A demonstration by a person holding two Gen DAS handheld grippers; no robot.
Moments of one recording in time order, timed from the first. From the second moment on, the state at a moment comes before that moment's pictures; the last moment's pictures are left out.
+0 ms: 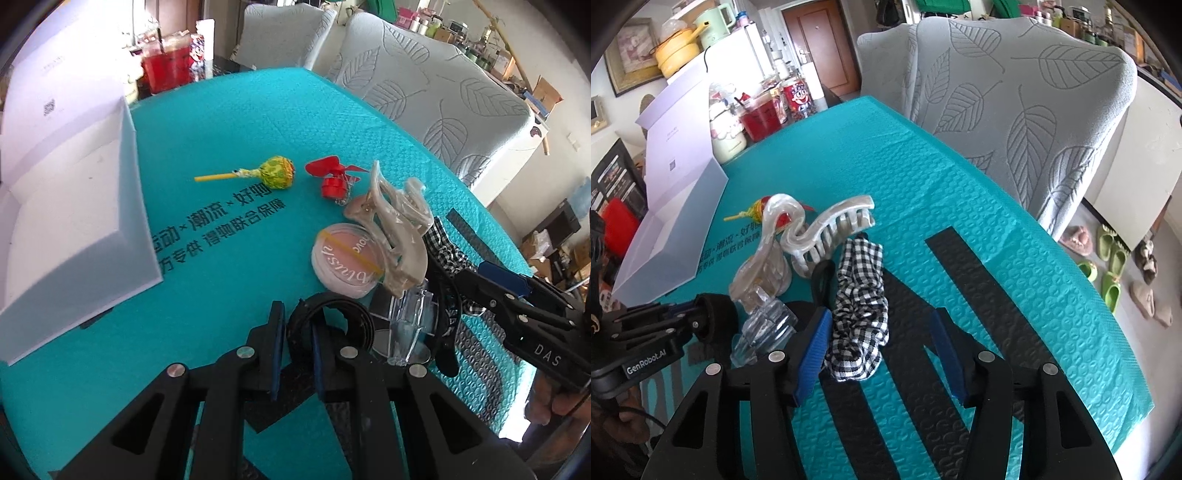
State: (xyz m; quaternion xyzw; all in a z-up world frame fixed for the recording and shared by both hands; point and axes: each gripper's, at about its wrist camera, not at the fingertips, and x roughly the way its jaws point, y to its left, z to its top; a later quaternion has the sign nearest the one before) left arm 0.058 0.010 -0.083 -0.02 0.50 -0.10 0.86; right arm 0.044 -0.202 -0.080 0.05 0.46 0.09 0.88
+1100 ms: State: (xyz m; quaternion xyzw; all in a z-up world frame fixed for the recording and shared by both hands) left arm -0.017 0.051 -0.038 -0.03 0.44 -0.05 0.90; right arm -0.011 -0.173 -0.049 0.05 0.41 0.15 0.90
